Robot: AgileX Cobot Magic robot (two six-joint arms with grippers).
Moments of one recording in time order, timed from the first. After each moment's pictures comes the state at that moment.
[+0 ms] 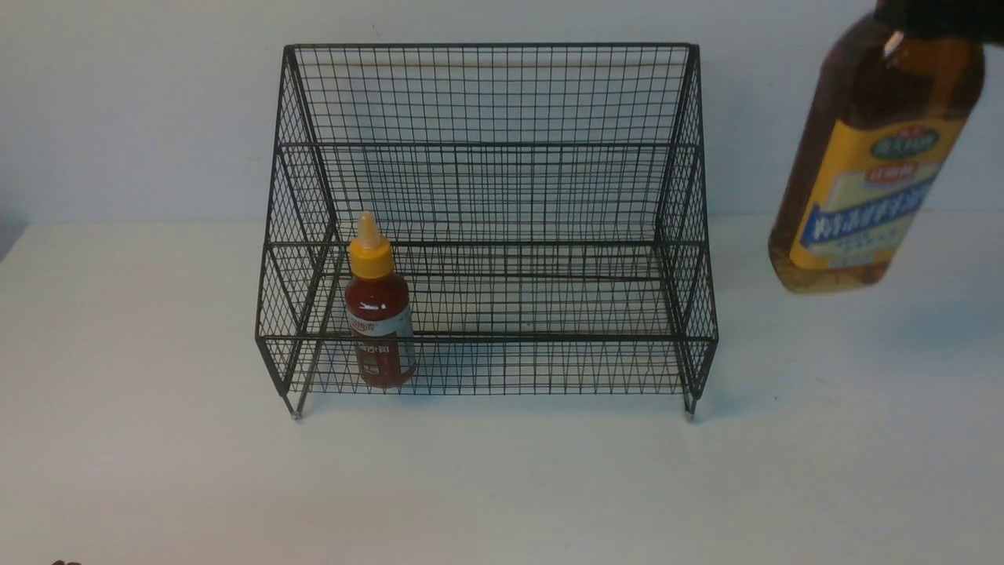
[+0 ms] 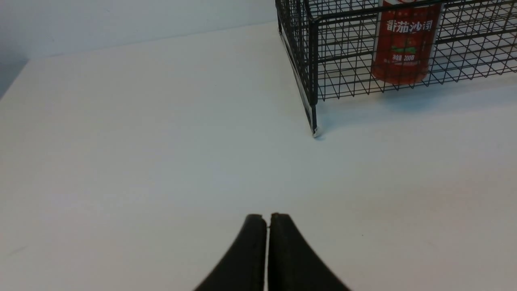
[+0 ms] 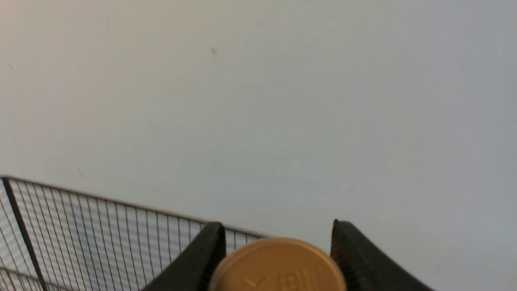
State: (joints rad) right arm 0.28 1.22 -1.17 -0.10 0.15 0.09; left arm -0.09 -0.01 0.03 -0.03 0.39 0.10
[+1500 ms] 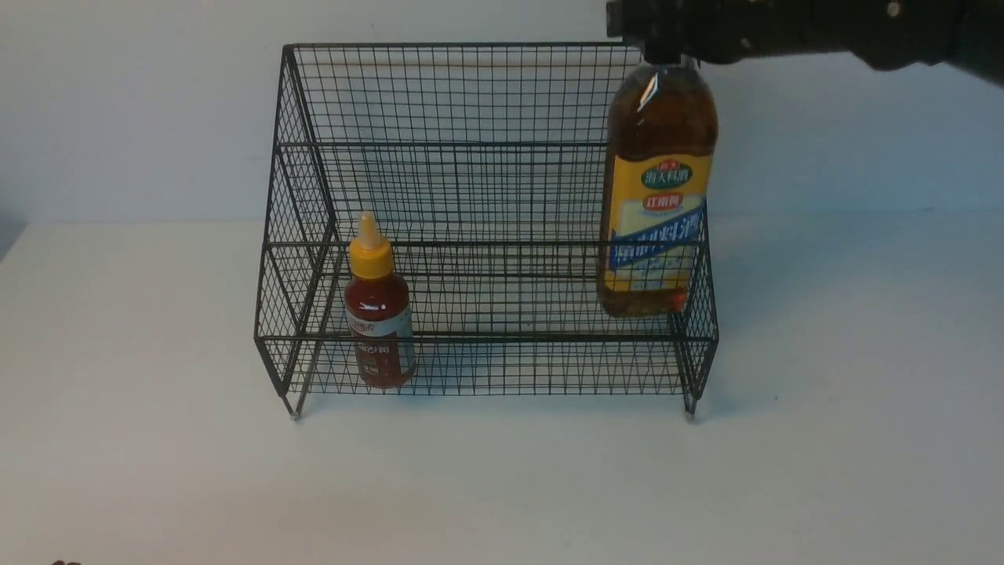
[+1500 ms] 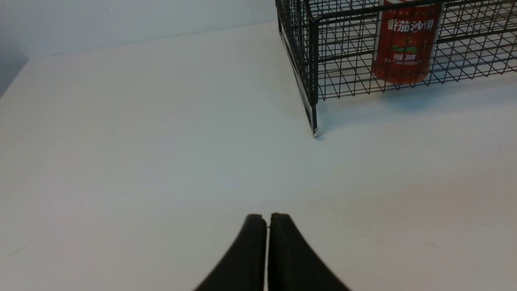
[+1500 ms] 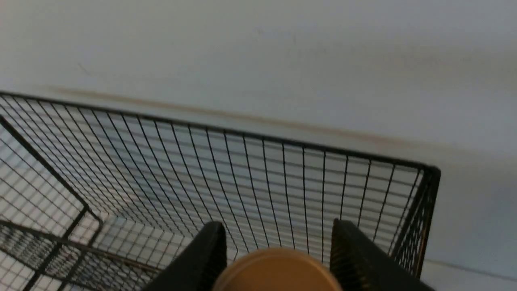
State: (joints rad) right arm 0.42 1.76 -1.65 -0.10 0.54 0.27; left arm -0.09 -0.01 0.03 -0.03 0.39 0.10
